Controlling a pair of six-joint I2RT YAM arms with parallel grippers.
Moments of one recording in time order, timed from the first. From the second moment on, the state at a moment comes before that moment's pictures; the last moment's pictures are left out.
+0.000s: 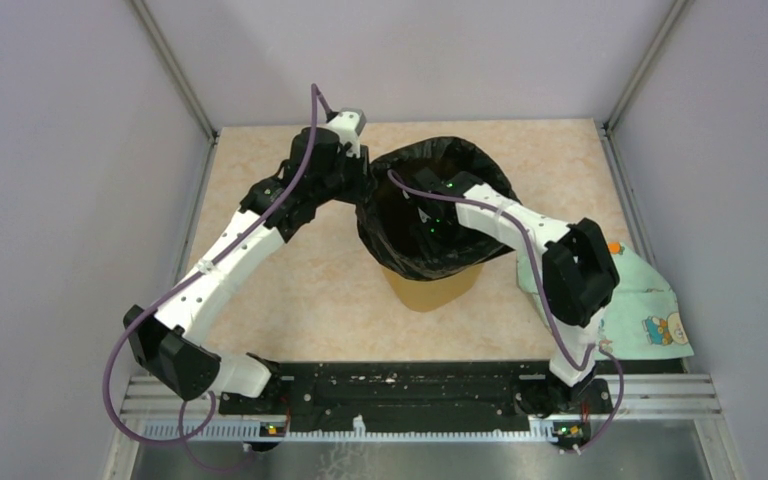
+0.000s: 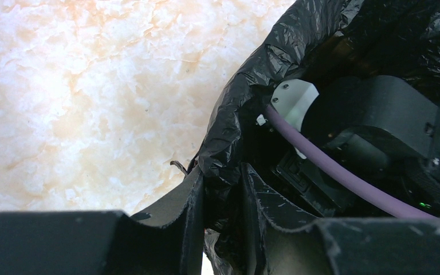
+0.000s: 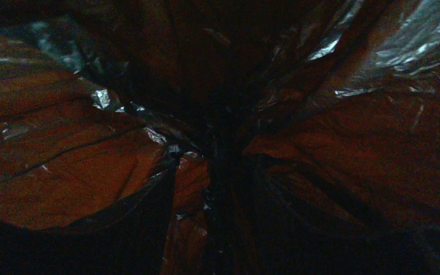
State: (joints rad) left arm -0.57 1.38 1.45 -0.55 0.00 -0.26; right arm 0.71 1.86 1.55 -1.08 0.08 0.23
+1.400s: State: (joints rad) left arm -0.57 1.40 1.45 -0.53 0.00 -0.26; right arm 0.72 1.69 1.68 -1.16 0.08 0.27
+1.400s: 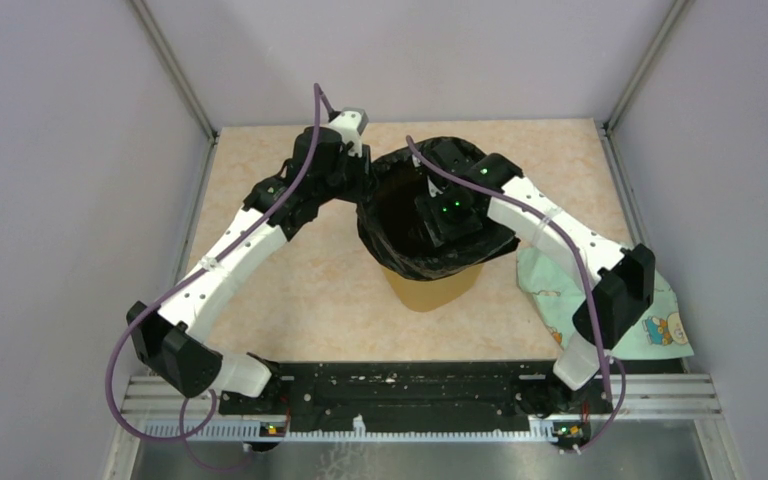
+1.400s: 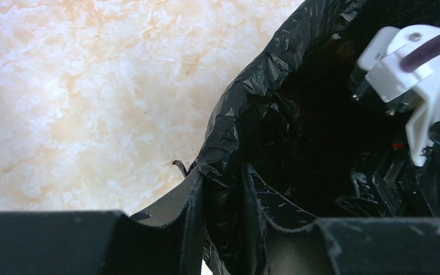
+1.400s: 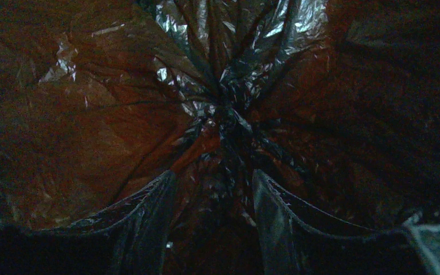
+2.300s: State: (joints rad) left arm -0.58 1.40 1.52 -0.61 -0.02 -0.29; right arm 0.72 1.51 1.87 -1.09 0.12 0.28
